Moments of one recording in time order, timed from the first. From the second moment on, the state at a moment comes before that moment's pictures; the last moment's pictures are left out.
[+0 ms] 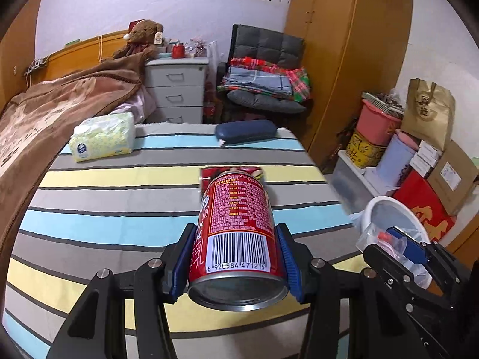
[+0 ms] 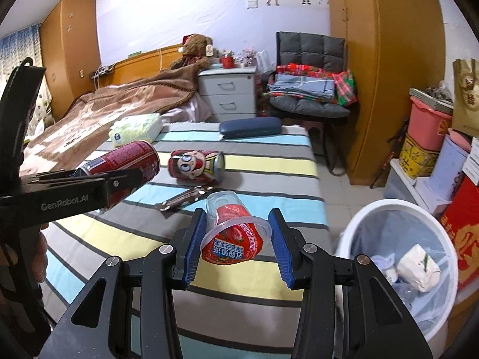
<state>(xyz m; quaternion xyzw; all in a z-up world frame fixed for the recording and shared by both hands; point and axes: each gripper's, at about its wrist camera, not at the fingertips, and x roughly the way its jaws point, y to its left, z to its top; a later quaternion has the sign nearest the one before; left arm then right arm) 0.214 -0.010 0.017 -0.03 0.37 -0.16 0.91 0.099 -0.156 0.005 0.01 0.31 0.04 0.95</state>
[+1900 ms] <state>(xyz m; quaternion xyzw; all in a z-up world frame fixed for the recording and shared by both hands) 0.164 -0.296 -0.035 0.10 0.43 -0.36 0.82 0.061 -0.345 -0.021 0.07 0.36 -0.14 0.92</state>
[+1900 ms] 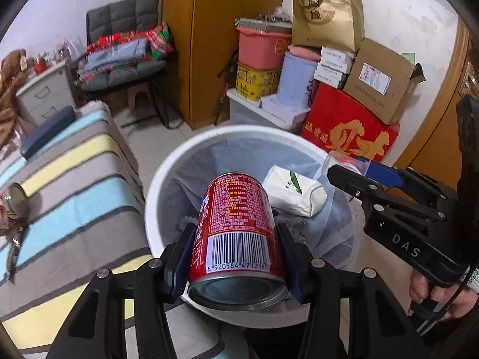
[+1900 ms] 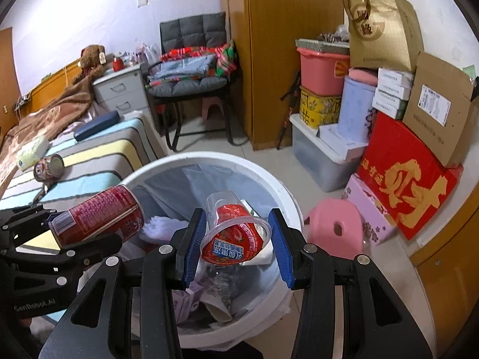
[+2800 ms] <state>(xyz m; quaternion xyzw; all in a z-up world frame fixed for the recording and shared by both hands) 0.165 -0.244 -0.002 0.06 0.39 -0.34 0.85 0.058 -0.325 0.002 0.05 0.31 -0.15 0.94</state>
